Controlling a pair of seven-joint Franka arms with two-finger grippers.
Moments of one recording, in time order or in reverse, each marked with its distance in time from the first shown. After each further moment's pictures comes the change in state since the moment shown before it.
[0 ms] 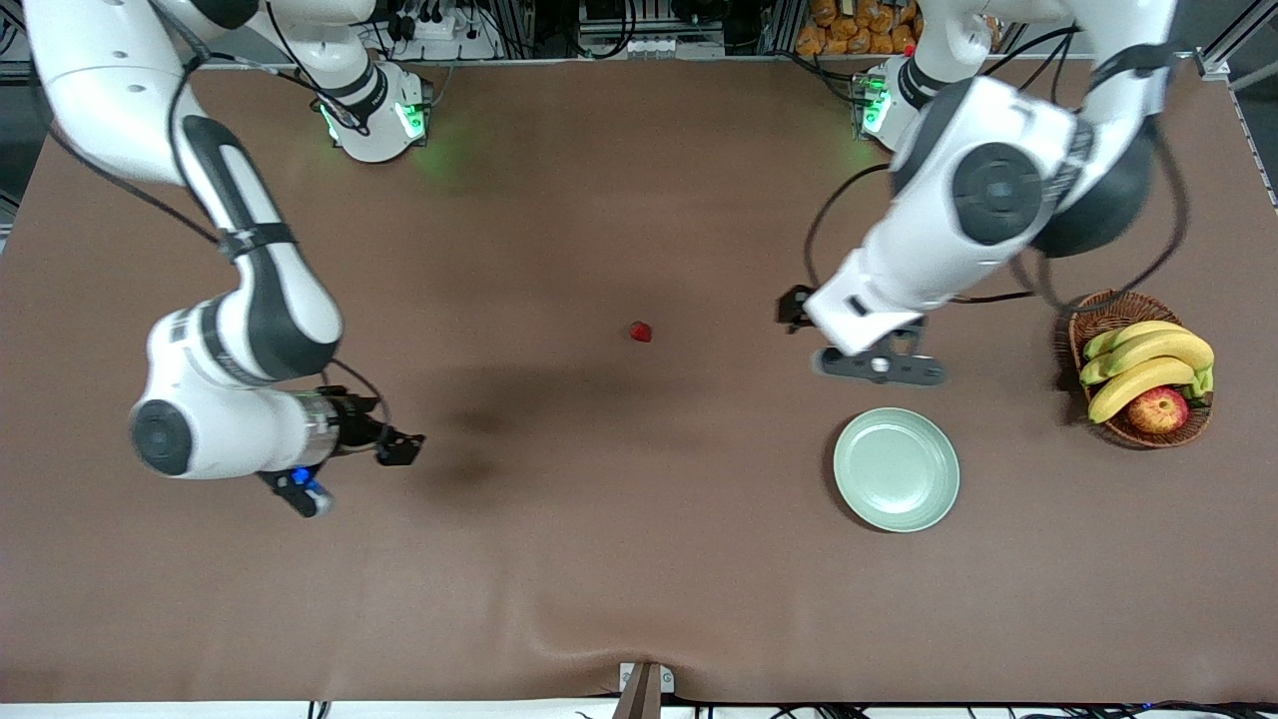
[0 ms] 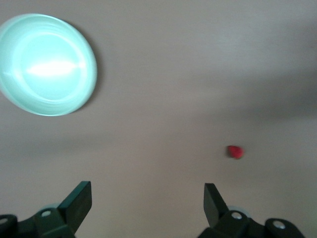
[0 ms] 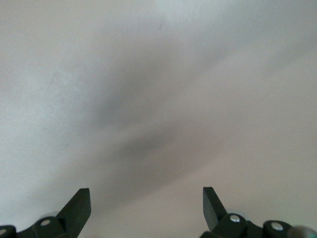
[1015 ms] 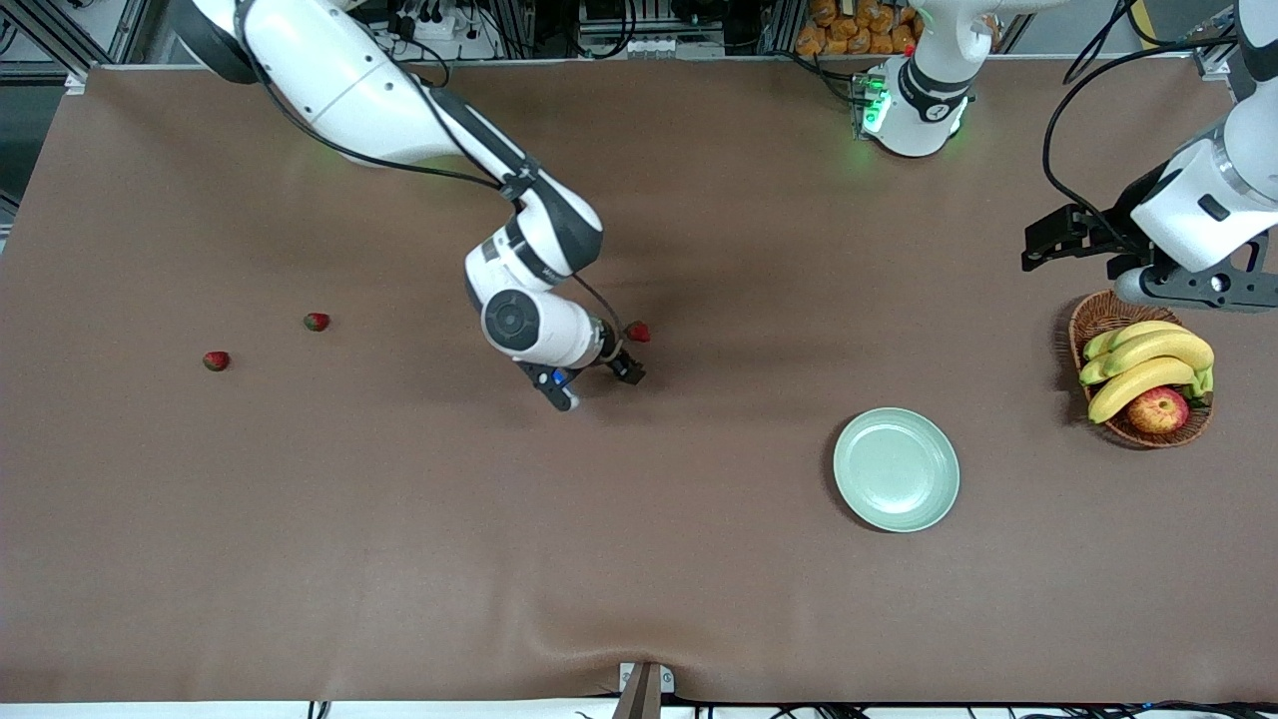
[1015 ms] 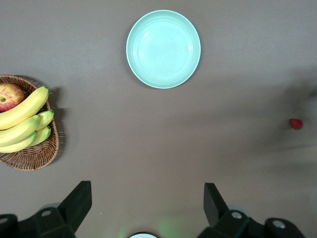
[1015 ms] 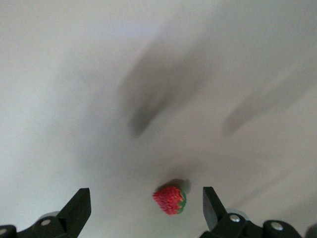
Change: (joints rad) left arm 0.367 -0.295 0.055 -0.051 0.002 -0.292 0.388; right arm 0.465 0.058 0.006 -0.200 0.161 0.463 0.637
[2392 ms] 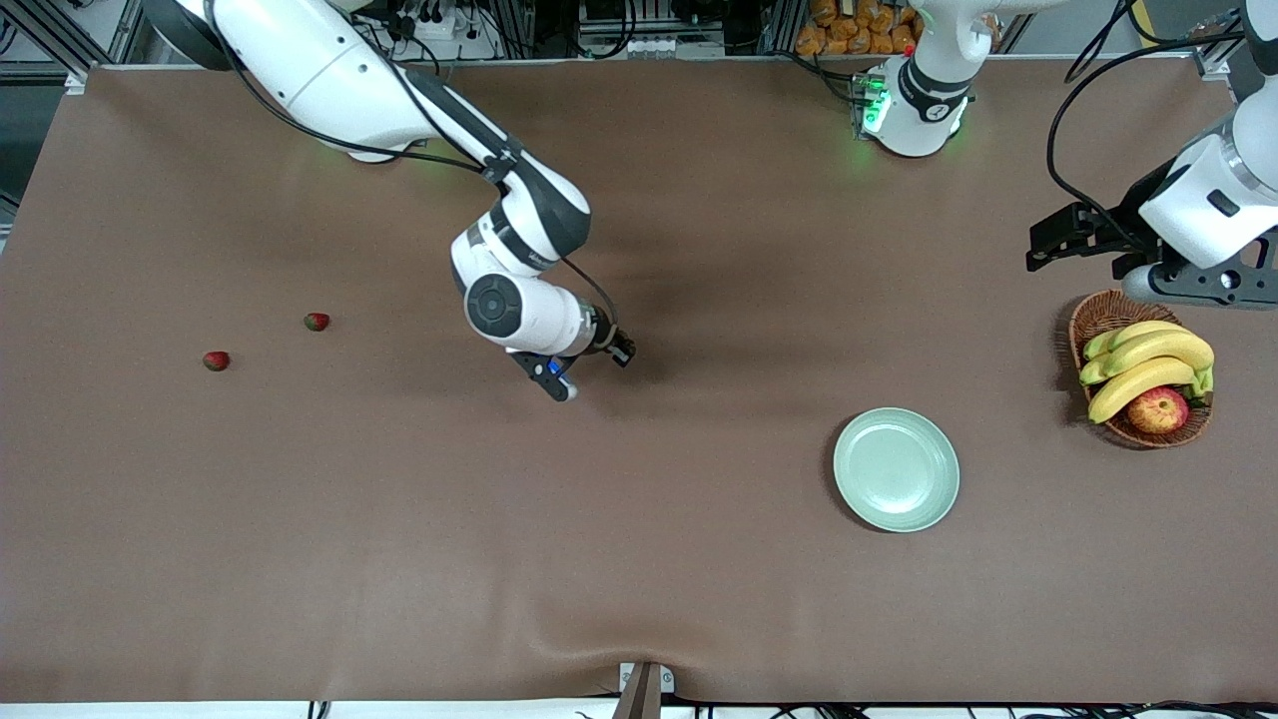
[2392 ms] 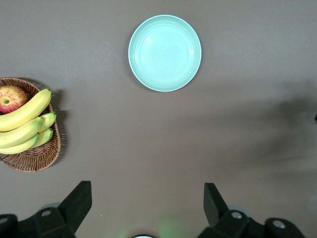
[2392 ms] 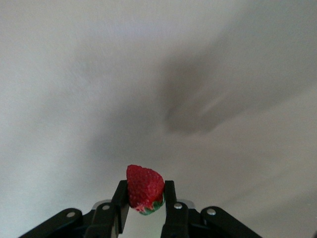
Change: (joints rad) left arm 0.006 -0.006 0.004 0.006 0.000 0.005 0.000; right arm -0.019 -0.018 0.101 -0.116 0.001 0.109 -0.050
